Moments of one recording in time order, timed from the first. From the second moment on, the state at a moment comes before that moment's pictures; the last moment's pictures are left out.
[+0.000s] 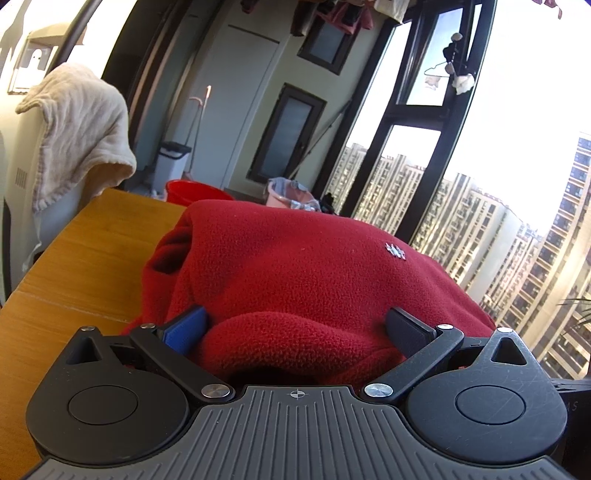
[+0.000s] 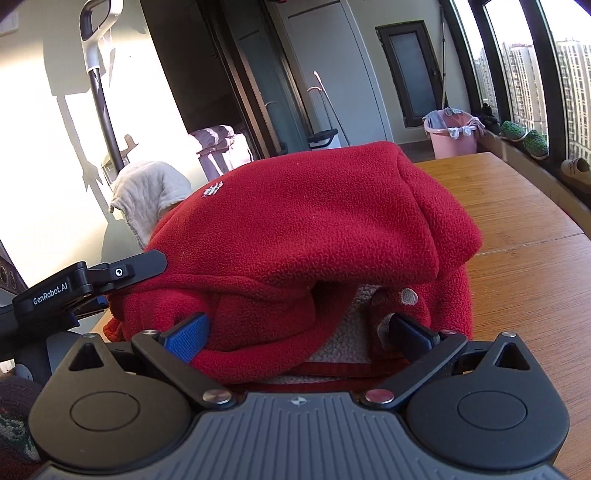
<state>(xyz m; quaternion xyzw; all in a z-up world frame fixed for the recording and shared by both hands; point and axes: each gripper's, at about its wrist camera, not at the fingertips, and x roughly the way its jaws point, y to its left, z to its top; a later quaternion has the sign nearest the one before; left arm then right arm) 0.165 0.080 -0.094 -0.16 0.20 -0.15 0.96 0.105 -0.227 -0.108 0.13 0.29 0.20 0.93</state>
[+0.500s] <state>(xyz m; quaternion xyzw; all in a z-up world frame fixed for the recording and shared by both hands) 0.159 0.092 -0.093 -0.14 0.21 -0.15 0.96 0.075 -0.256 -0.050 0.09 0.17 0.17 0.97</state>
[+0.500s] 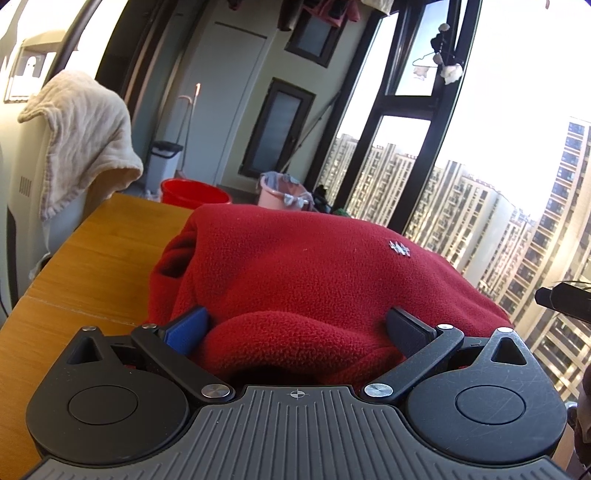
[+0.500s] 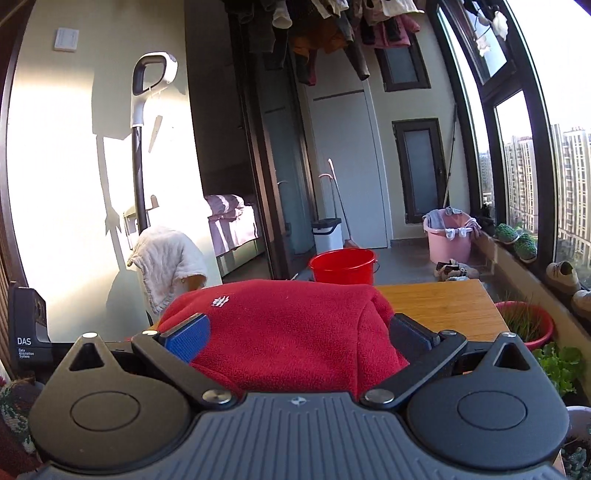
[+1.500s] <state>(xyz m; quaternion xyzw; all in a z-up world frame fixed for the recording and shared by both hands) 0.228 0.095 -0.064 -0.10 0.26 -0.19 0.94 0.178 -0.295 -0.108 0.23 0.29 0.11 0.92</state>
